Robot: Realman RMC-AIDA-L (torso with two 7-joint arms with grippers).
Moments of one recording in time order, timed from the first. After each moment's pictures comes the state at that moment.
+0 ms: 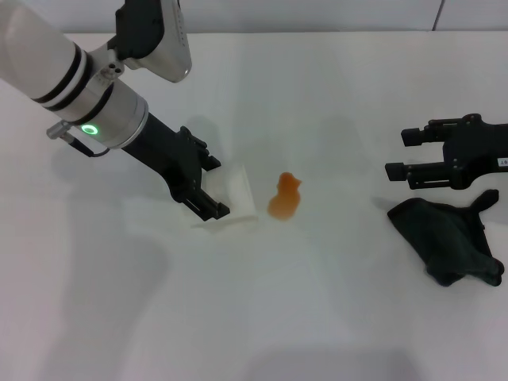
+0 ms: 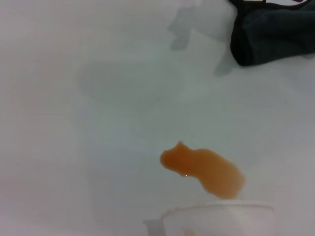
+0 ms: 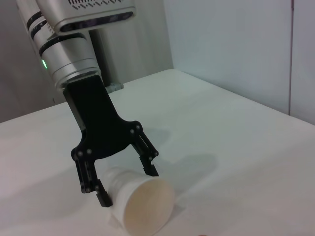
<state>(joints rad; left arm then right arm) -1.28 -2.08 2.85 -0.43 0.48 1.36 -1.34 0.46 2.01 -0.95 -0.97 -1.95 -1.48 1.63</state>
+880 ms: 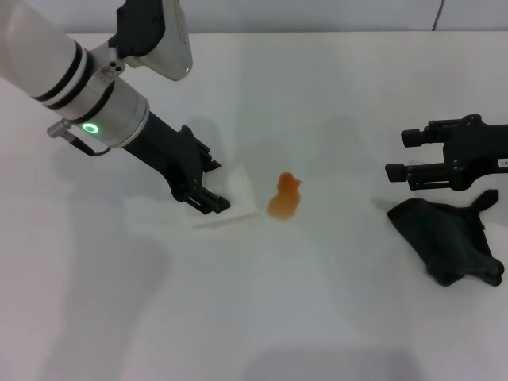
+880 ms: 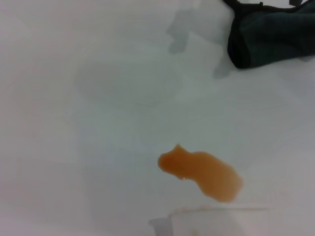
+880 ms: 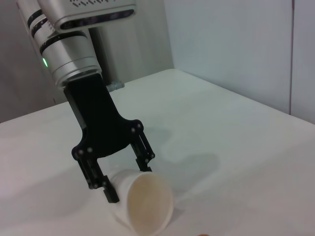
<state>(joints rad) -1.28 -2.08 2.85 -0.44 0.47 1.37 -1.34 0.46 2.01 -0.95 -0.97 -1.95 -1.48 1.63</state>
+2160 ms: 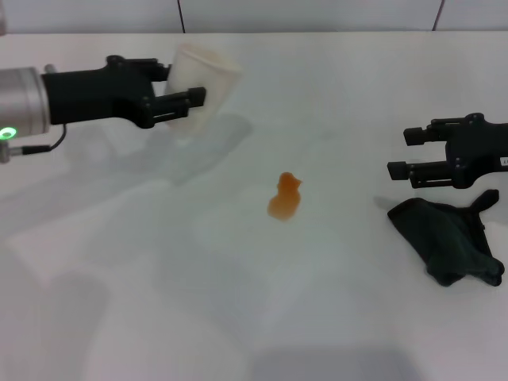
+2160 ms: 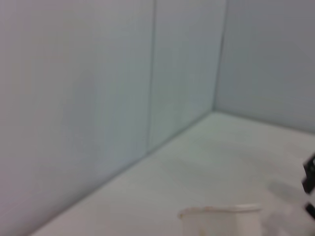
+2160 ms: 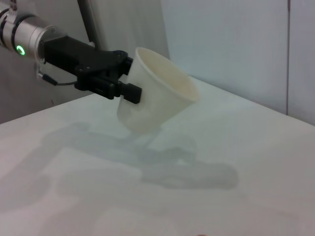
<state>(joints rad) -0.95 -2.08 2.85 -0.66 -0.33 1.61 -1.18 0.46 2.01 -0.94 -0.97 -1.95 -1.48 1.63</state>
